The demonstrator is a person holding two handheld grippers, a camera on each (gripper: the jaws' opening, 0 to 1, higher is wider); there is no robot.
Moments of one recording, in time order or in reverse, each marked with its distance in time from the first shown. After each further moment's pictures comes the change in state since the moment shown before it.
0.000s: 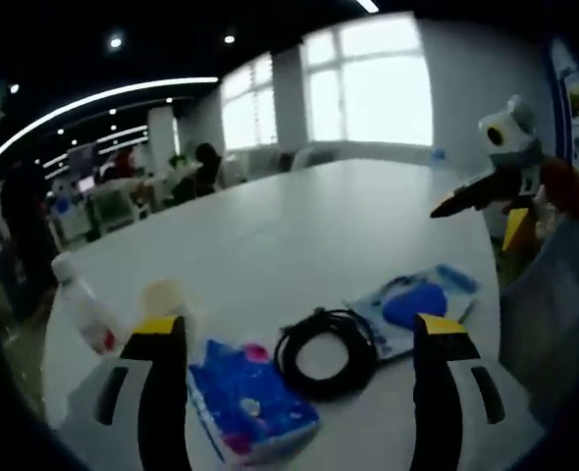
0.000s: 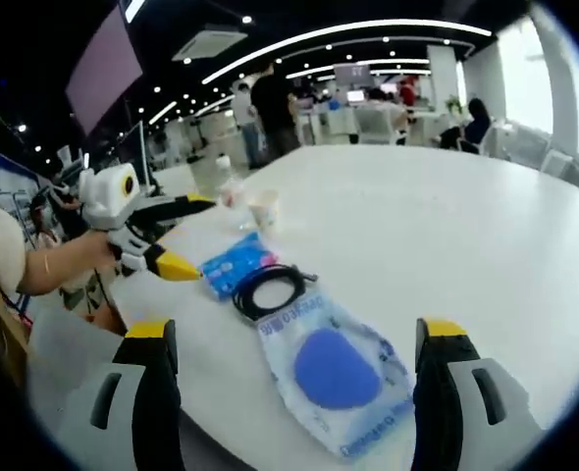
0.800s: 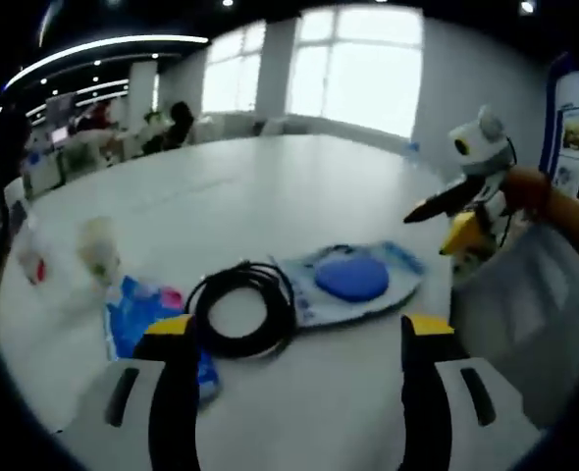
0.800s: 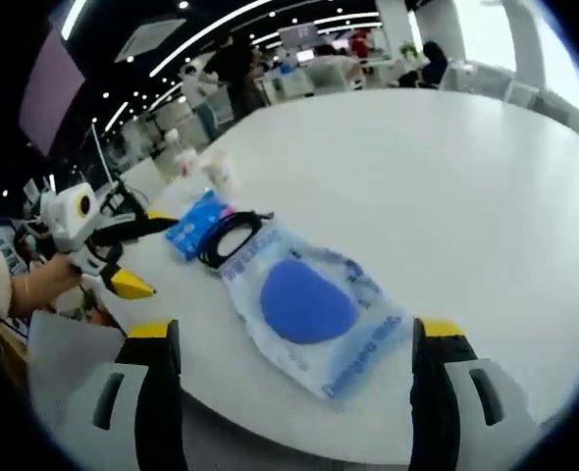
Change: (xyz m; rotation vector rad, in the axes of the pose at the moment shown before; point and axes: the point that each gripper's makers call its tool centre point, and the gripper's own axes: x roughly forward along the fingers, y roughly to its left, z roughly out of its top) left arm 0.005 -0.071 -0.042 -0.174 0.121 -0.172; right arm -0.011 -0.033 -0.070 0.203 0.167 -0.093
